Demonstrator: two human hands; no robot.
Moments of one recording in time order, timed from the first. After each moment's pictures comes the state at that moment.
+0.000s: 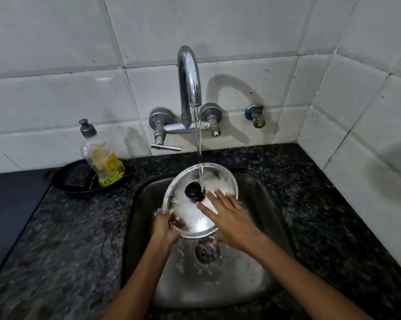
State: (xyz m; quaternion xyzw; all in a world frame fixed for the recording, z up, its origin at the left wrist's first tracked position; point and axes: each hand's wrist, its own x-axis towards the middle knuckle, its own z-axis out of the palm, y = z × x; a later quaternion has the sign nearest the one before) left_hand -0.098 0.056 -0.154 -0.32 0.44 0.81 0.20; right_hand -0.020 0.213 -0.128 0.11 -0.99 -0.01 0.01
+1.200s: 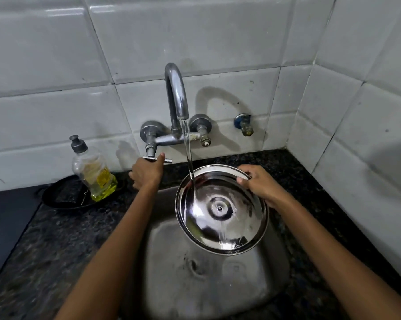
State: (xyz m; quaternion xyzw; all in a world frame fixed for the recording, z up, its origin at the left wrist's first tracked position) left_hand -0.189 0.079 -0.048 -0.16 0.88 0.45 -0.05; right_hand -0.052 0.297 -0.055 -0.11 -0.85 0.51 0.06
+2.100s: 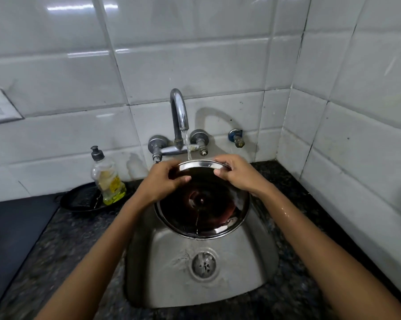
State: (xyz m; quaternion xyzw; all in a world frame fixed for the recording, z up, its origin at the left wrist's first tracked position) left_hand -0.078 0.044 0.029 0.35 0.86 0.38 -0.01; right_hand -0.008 0.241 0.030 0.04 -0.89 0.45 0.10
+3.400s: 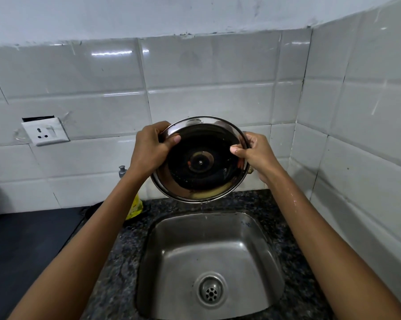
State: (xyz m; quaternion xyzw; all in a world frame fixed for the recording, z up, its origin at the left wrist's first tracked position) left_hand -0.039 0.022 0.150 0.30 0.80 0.45 -0.25; right_hand 0.005 0.242 0.116 0.00 -0.77 0.57 0.27
